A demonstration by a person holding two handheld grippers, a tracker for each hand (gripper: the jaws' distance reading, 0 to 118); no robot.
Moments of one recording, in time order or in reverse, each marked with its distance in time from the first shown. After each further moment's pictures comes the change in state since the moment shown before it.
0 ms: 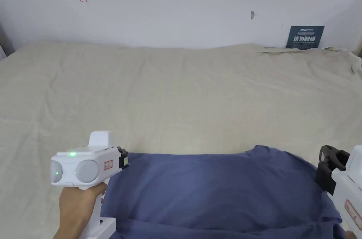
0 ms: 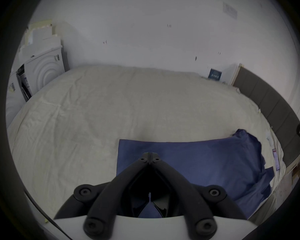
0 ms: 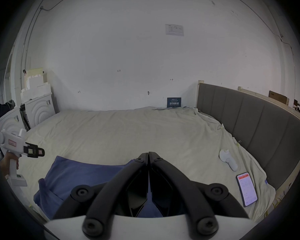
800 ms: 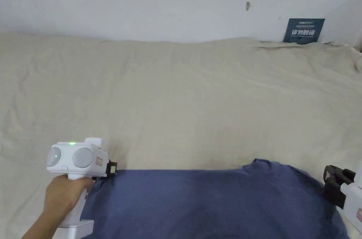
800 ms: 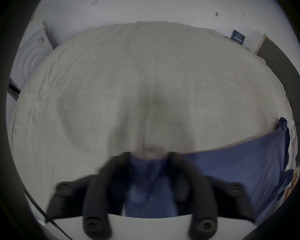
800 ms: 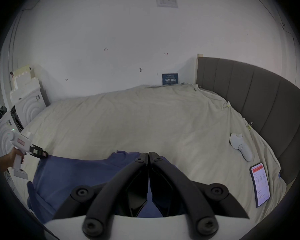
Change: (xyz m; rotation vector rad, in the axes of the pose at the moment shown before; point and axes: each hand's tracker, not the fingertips) left arm -0.028 0.031 -0.157 -0.313 0.044 -0.052; right arm 0.021 -0.014 -0.102 -0.211 -0.028 -0.064
